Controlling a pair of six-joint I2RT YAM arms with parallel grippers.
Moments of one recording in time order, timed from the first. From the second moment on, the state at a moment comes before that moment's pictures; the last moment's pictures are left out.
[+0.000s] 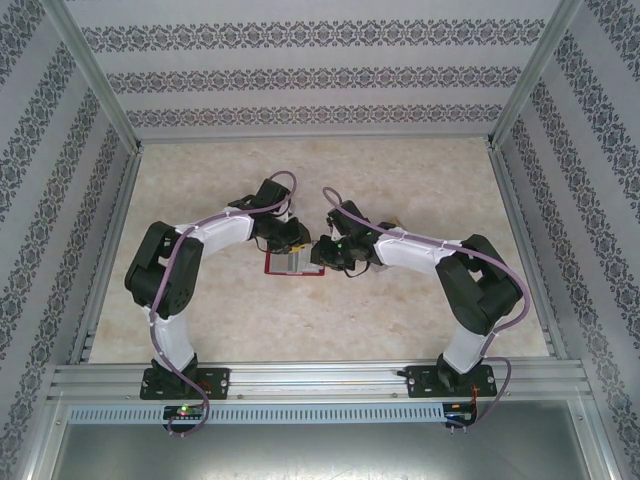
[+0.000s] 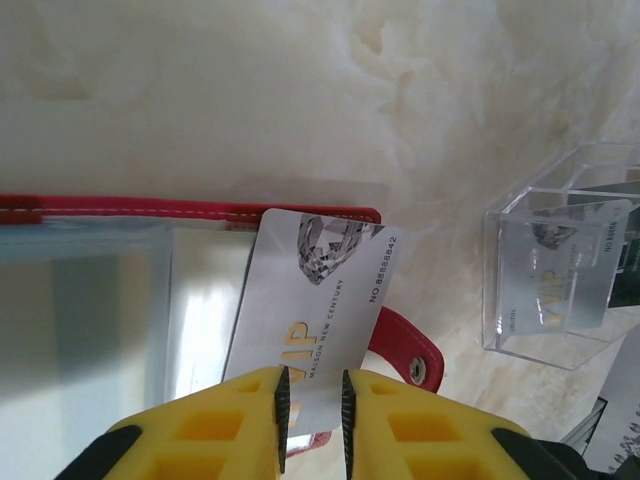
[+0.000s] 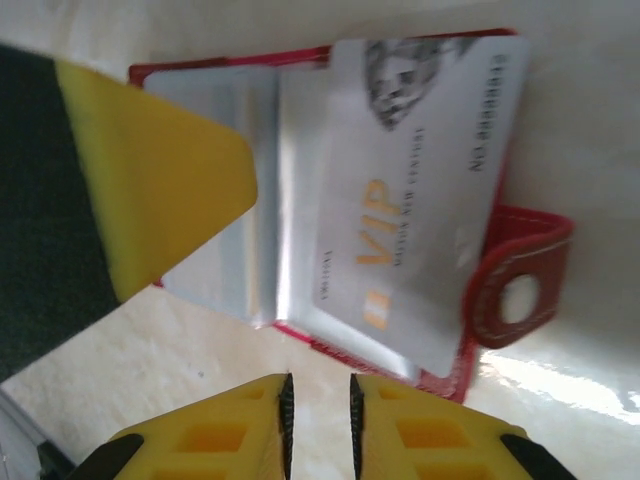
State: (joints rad) left arm -0.44 1.88 1.21 -0.42 0.47 -0.79; right arm 0.64 1.75 1.02 -0.28 -0.36 0.84
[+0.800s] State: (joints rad) left arm -0.46 1.96 1.23 -0.43 0.39 -0.79; right arm 0.57 1.85 1.03 -0.21 -0.39 0.84
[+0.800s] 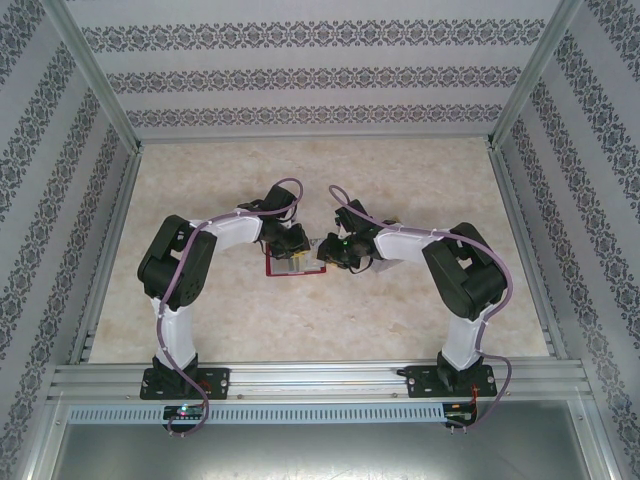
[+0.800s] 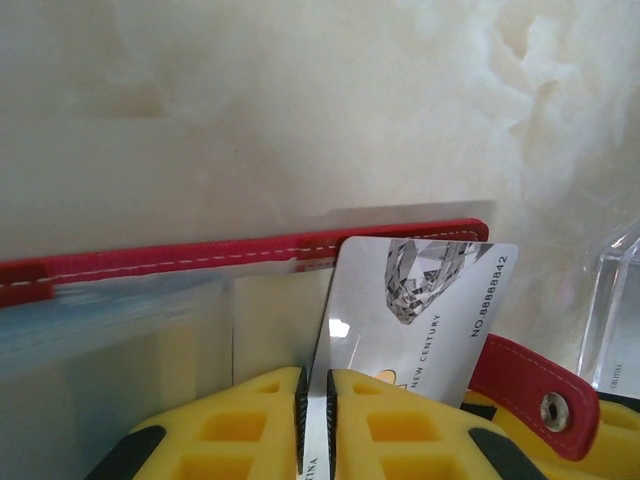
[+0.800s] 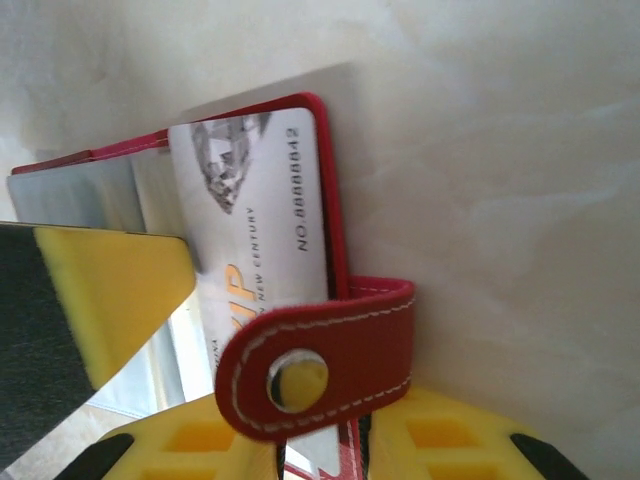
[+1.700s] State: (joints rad) left arm -0.46 1.96 1.23 -0.43 0.39 -0.79; right arm 0.56 1.85 1.03 -0.12 -0.46 0.84
